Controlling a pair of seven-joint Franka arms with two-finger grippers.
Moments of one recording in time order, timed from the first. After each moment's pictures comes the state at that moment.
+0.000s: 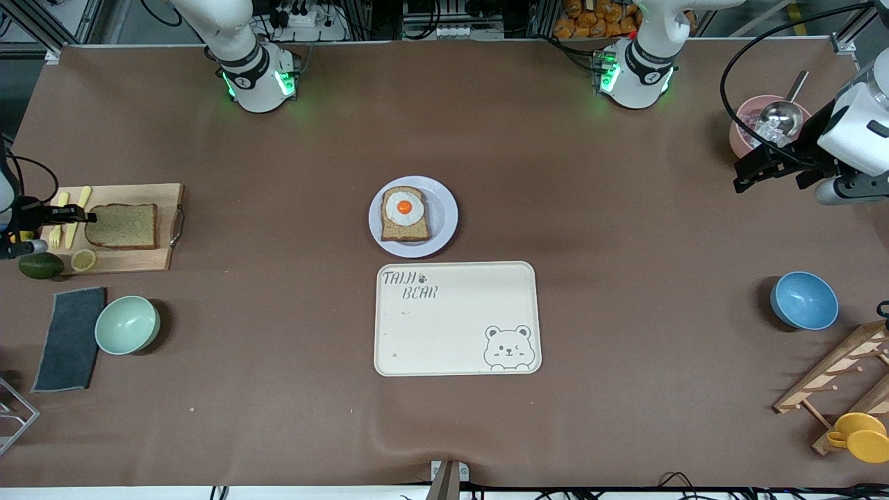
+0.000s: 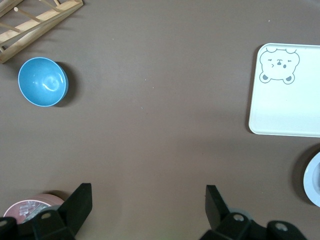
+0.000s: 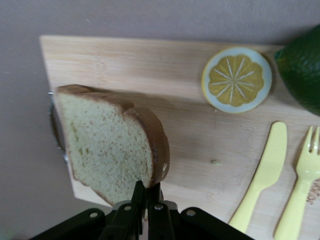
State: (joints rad) left arm -0.03 0.00 -0.07 -1.57 0.00 1.56 -0.17; right arm -0.65 0.48 0.02 -1.78 -0.04 1.86 -0.74
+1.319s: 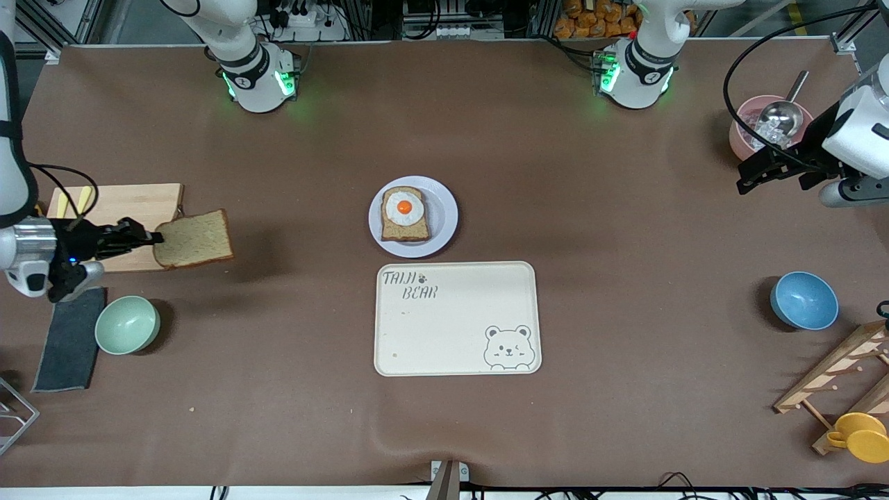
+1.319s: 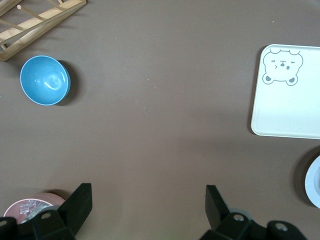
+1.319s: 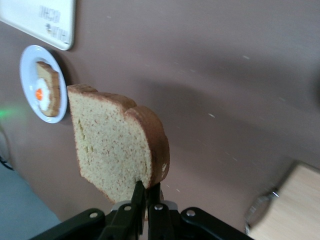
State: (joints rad) left arm -0.02 0.01 -0.07 -1.57 0.00 1.56 -0.17; right arm -0.41 0.39 0.21 -1.64 0.28 1.56 -0.67
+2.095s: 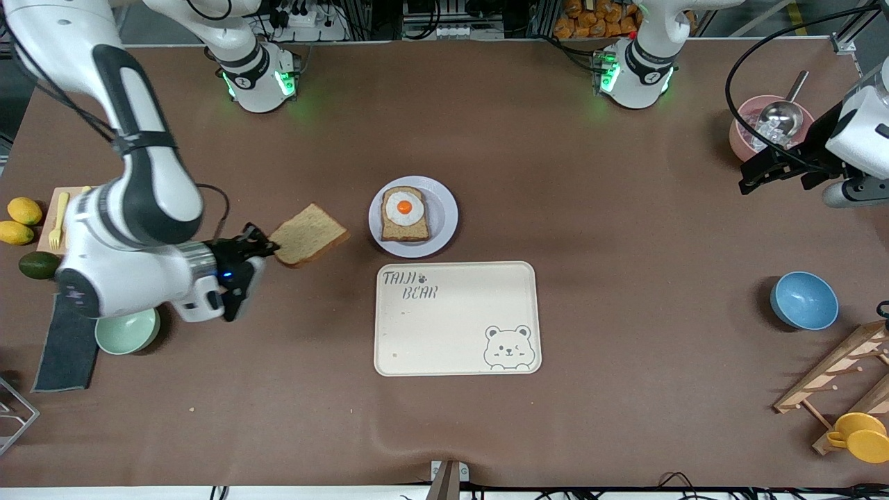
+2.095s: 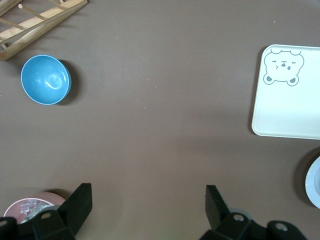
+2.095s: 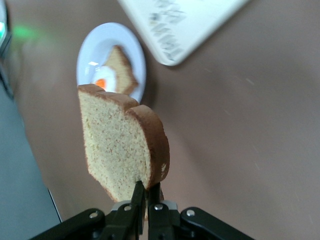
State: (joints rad) left arm -0.02 0.01 -0.07 -1.57 0.00 1.56 -0.17; right arm 0.02 0.54 0.22 -1.43 0.29 1.51 -0.89
